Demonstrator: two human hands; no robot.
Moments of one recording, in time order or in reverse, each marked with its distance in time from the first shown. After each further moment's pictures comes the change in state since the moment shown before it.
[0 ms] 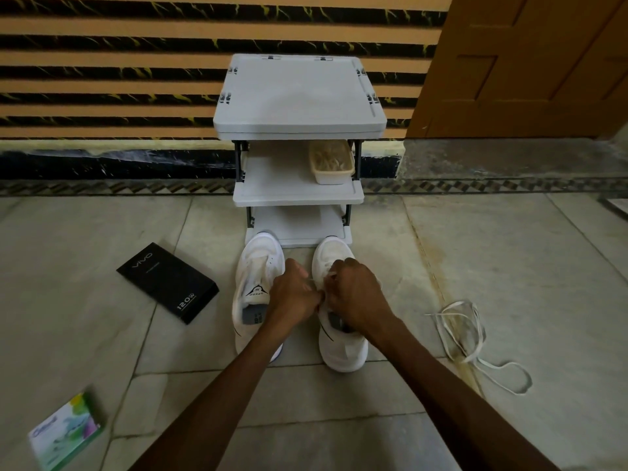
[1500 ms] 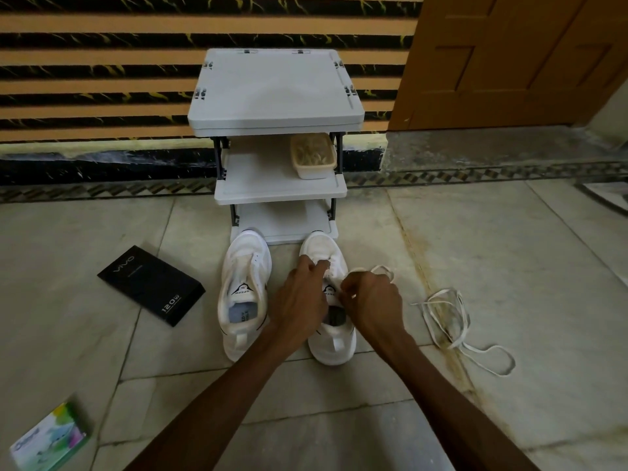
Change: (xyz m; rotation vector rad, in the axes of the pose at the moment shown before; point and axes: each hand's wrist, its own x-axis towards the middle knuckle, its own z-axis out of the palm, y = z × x) left_hand -0.017 0.006 0.029 0.562 0.056 0.435; right_hand -0.038 0.024 -0.007 0.176 0.036 0.338
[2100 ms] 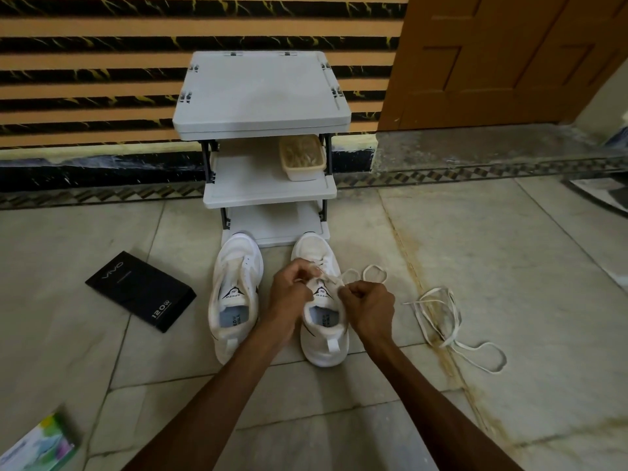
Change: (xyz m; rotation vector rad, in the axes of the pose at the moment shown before) left_hand 0.010 -0.003 0.009 -1.069 0.077 -0.225; right_hand 0.002 0.024 0.033 0.552 0.221 0.184
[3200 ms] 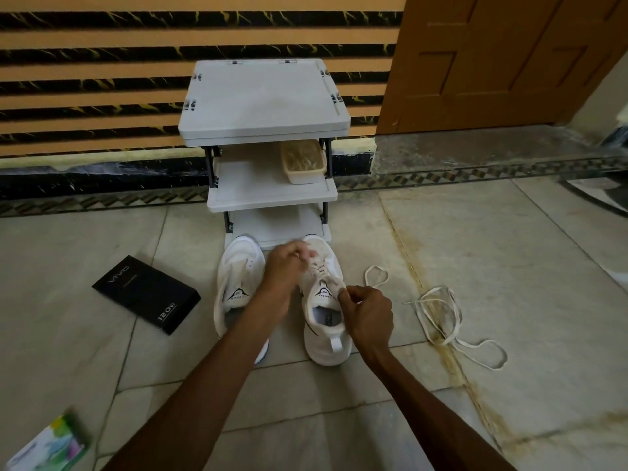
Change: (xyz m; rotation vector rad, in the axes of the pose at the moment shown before) left_hand 0.010 0.049 -0.012 -0.092 0.024 -0.112; right_hand -0.008 0.010 0.015 -0.151 0.087 0.035
